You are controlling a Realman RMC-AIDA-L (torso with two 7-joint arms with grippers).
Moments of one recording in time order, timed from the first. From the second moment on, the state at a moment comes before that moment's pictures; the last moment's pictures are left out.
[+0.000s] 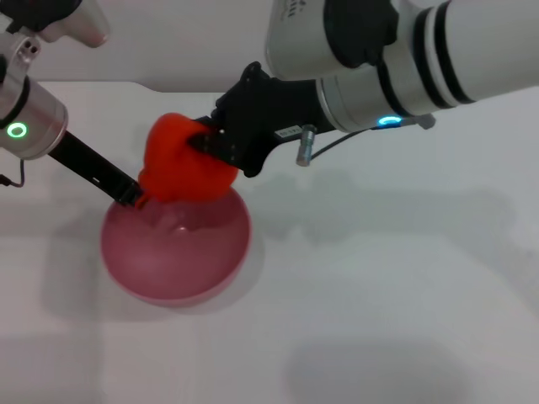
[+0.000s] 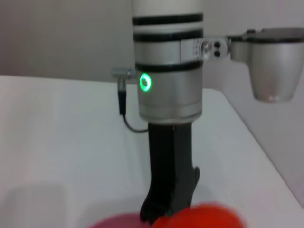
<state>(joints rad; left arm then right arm) -0.79 -2.02 1.05 1.06 2.66 1.59 -2.39 0.70 2.08 -1.66 -1.47 -2.18 -1.14 2.22</state>
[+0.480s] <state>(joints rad) -0.79 -2.02 1.06 1.05 2.66 1.58 -2.39 0.60 2.09 -1.65 -1.51 -2.16 -0.98 2.22</state>
